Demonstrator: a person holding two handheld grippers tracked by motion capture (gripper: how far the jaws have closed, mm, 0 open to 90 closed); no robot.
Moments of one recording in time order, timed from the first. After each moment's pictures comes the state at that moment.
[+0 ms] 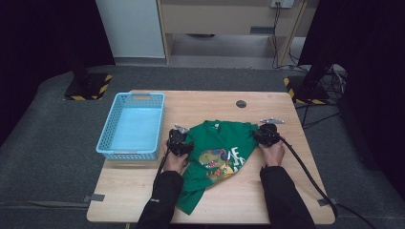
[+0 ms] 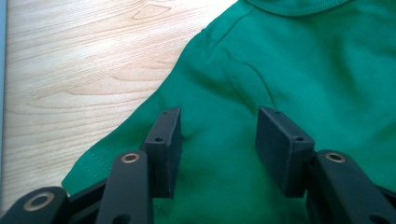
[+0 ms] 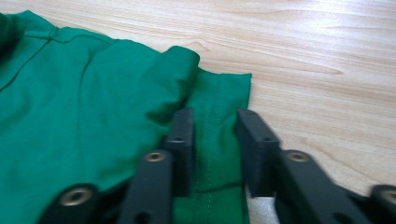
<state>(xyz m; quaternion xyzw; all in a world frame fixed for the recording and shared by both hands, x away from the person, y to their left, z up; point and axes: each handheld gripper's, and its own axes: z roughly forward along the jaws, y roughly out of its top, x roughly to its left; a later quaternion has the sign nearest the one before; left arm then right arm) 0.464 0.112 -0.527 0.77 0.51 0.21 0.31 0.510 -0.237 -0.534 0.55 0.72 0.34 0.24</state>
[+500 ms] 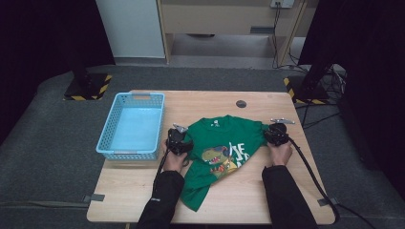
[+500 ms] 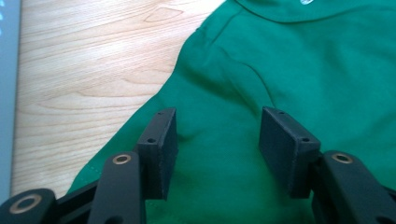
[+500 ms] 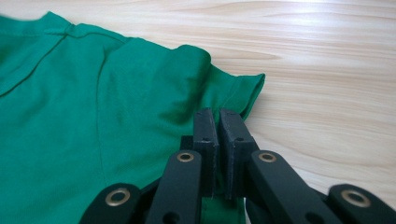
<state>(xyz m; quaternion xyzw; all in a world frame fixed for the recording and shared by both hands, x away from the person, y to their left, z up) 0.468 0.116 -0.528 0.76 0.53 0.22 0.31 0.510 -0.267 -0.532 0.60 0.69 0.33 0.24</state>
